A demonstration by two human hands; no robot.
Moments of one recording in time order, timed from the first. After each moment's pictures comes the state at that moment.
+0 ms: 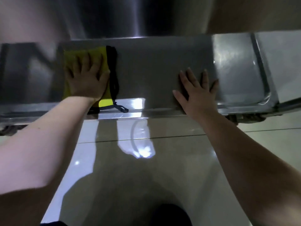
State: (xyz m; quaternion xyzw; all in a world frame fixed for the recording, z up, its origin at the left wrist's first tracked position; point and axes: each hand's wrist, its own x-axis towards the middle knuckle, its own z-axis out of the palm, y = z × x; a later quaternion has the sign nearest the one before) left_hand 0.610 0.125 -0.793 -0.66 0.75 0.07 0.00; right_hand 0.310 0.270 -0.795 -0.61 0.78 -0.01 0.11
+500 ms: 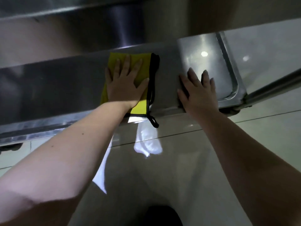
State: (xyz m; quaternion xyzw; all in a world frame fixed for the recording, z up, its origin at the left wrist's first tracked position) left_hand 0.435 0.177 -0.795 -0.54 0.84 0.07 -0.01; right_hand 0.236 0.305 -0.795 -0.57 0.81 -0.02 0.09
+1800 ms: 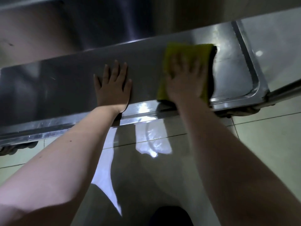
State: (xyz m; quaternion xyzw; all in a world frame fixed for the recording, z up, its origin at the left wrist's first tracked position) left_hand 0.496 0.165 -0.807 -0.56 0.83 0.05 -0.01; right_hand 0.297 0.237 -0.787 -0.50 0.86 0.01 0.10
